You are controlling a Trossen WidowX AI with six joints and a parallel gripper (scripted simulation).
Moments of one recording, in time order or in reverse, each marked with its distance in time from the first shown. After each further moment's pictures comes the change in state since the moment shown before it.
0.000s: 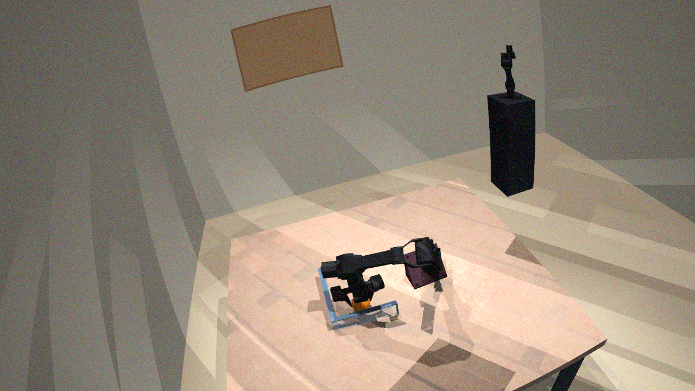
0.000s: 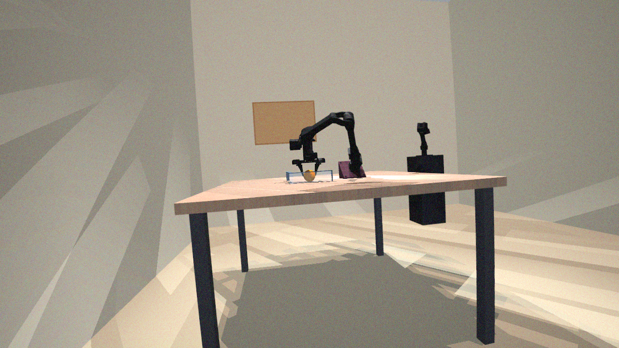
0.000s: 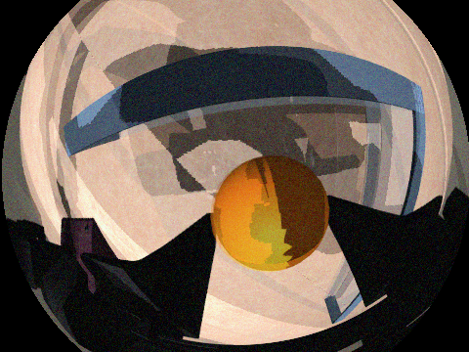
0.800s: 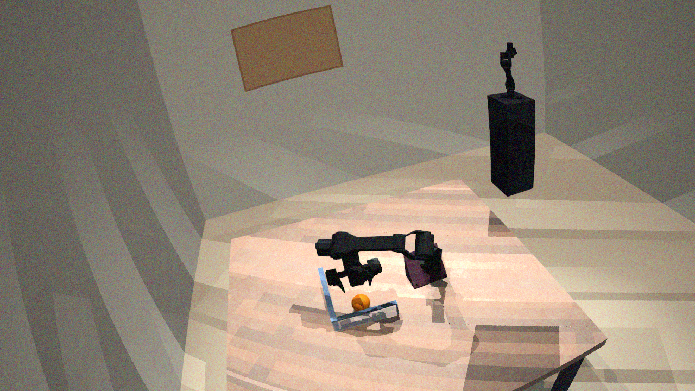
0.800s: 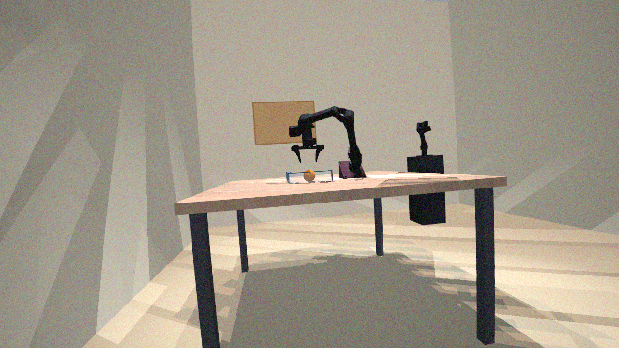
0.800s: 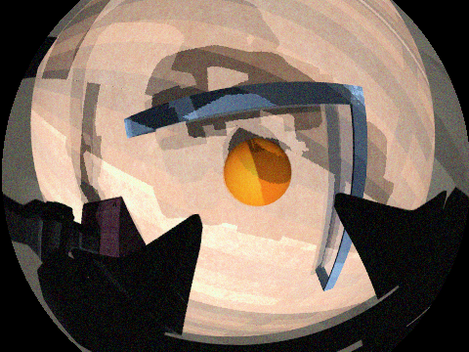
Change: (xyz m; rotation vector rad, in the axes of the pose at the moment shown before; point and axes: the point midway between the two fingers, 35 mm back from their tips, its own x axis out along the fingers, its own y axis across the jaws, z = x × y) arm -0.078 0.000 -0.003 0.019 -0.005 -0.008
